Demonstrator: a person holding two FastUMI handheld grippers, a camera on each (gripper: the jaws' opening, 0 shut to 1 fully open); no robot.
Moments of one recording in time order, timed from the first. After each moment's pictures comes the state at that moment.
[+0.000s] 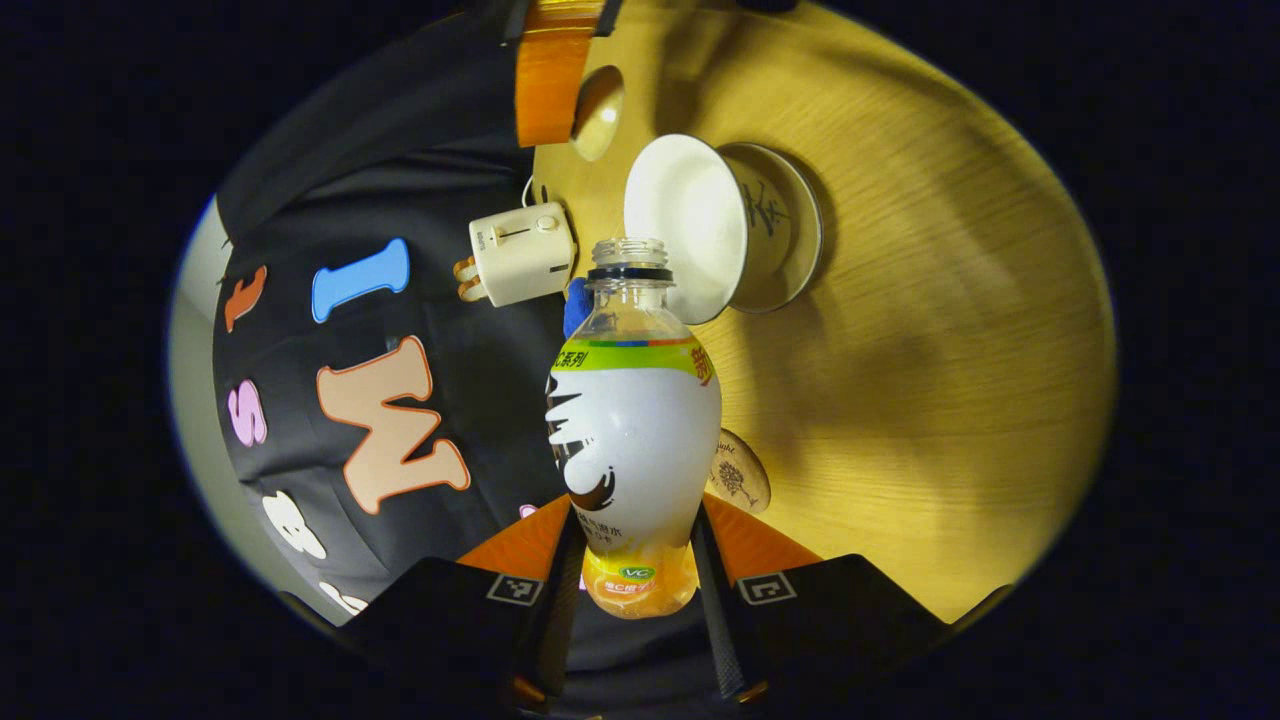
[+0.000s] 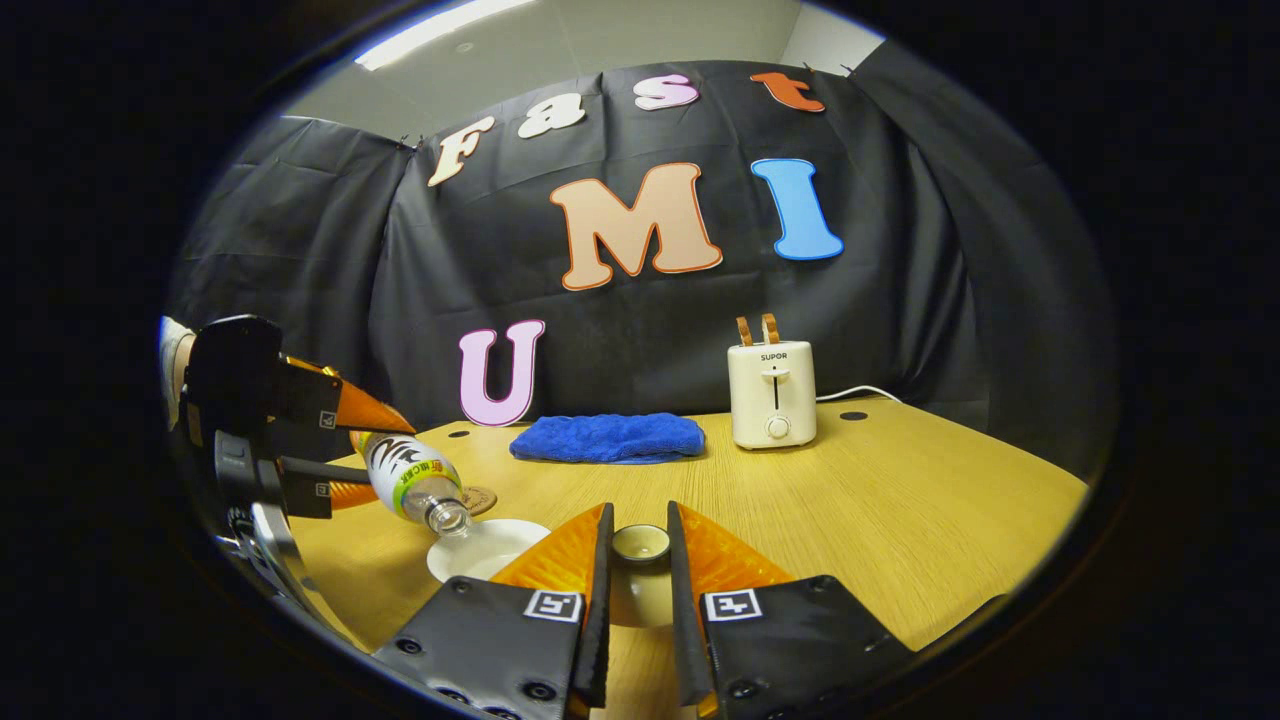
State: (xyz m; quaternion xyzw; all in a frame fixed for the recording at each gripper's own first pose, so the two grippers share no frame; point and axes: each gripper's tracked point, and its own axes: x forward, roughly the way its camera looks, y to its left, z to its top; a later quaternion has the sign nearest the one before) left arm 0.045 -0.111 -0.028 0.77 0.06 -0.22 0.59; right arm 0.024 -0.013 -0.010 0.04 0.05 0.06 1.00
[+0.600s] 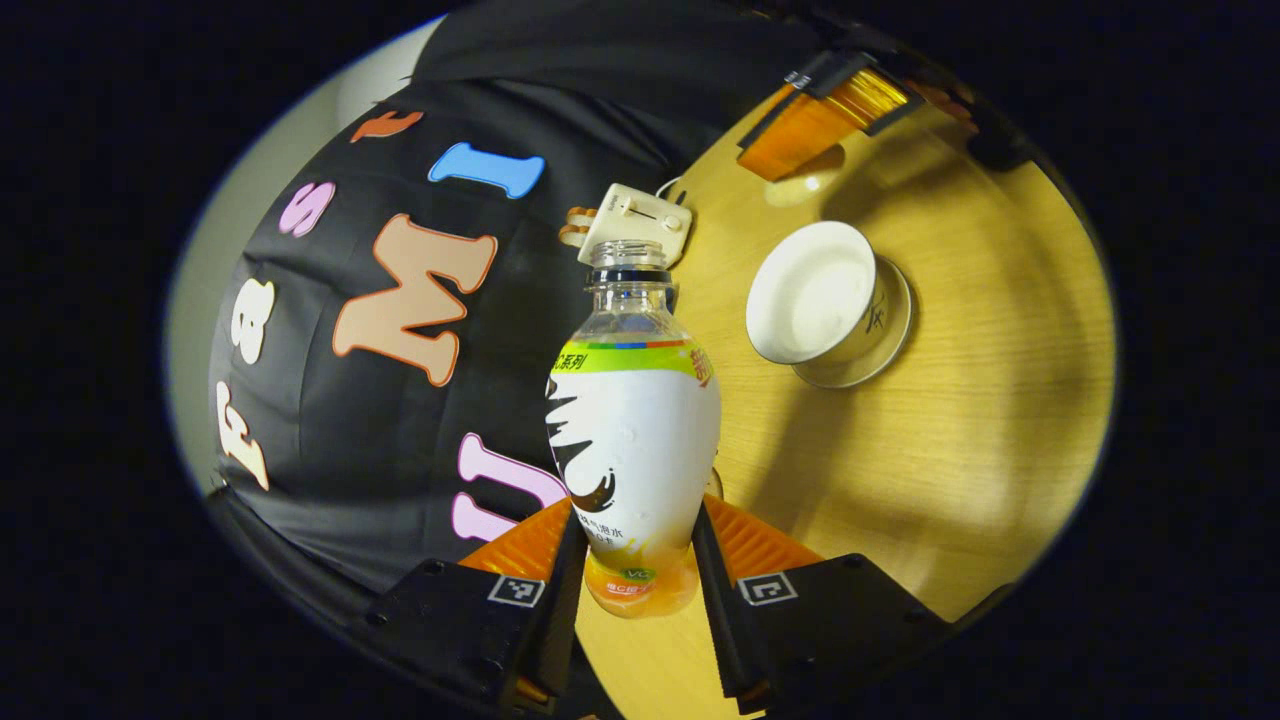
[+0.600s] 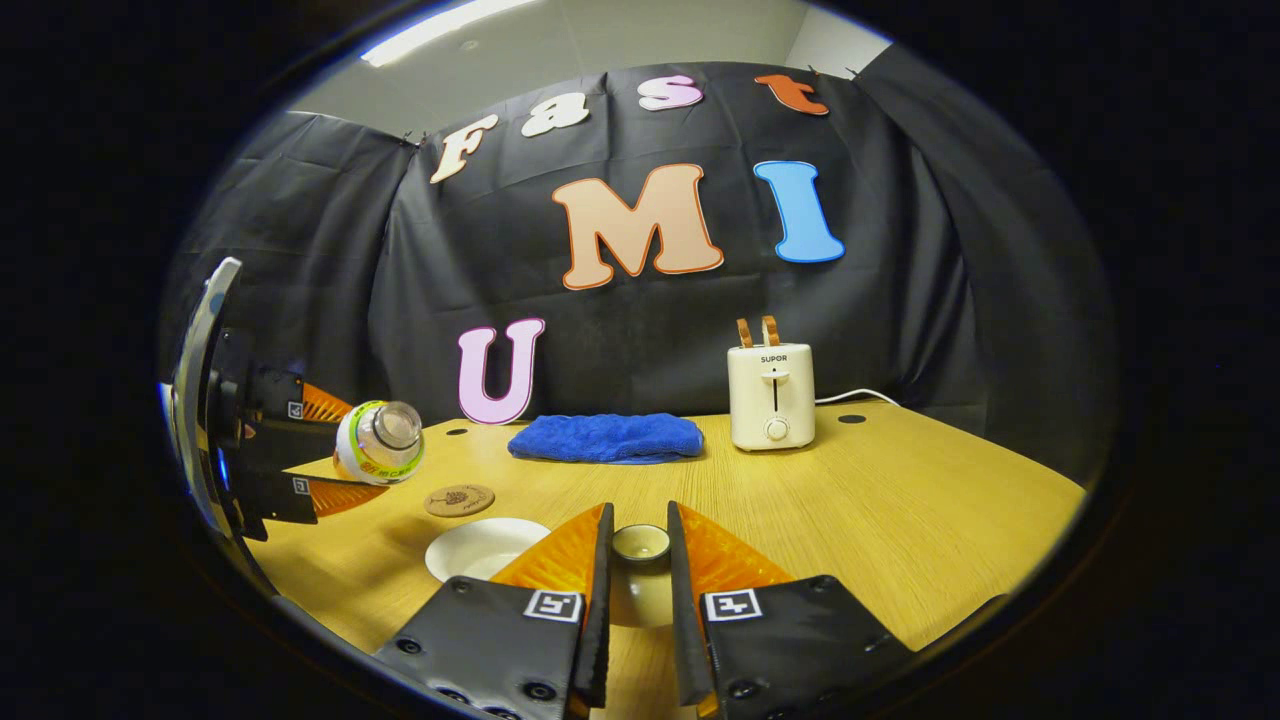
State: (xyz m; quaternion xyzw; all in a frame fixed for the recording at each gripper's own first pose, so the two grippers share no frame) left arm 0.025 -0.106 -0.029 0.54 0.07 -0.23 0.81; right arm 0.024 -0.012 -0.010 0.04 0.05 0.06 1.00
